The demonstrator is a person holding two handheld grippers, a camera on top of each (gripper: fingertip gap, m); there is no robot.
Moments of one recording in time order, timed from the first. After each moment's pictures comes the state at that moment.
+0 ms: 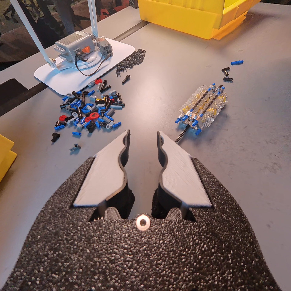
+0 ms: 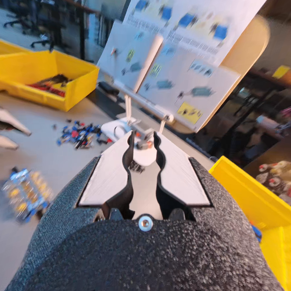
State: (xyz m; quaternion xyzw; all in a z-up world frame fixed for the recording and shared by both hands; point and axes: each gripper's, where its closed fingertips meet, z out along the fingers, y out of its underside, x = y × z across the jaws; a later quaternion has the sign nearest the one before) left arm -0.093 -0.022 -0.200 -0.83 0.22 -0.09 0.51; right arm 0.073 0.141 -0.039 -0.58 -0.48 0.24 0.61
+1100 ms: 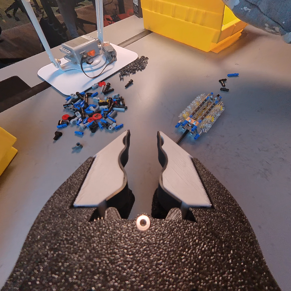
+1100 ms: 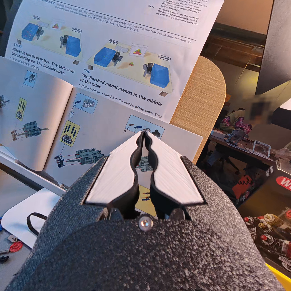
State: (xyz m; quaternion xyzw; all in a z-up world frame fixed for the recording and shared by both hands) left arm -0.096 -0.023 -0.192 -0.83 0.19 -0.11 0.52; right arm -0.030 0.306 0.027 -0.58 -0.35 0.18 0.71
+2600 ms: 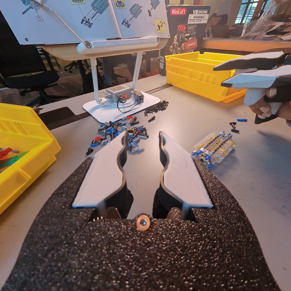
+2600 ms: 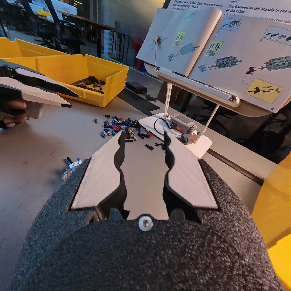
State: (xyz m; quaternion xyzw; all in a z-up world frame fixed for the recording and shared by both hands) left arm -0.125 -0.013 -0.150 -0.75 0.12 -0.09 0.64; right arm 0.025 0.060 -0.115 -0.58 -0.47 0.29 0.60
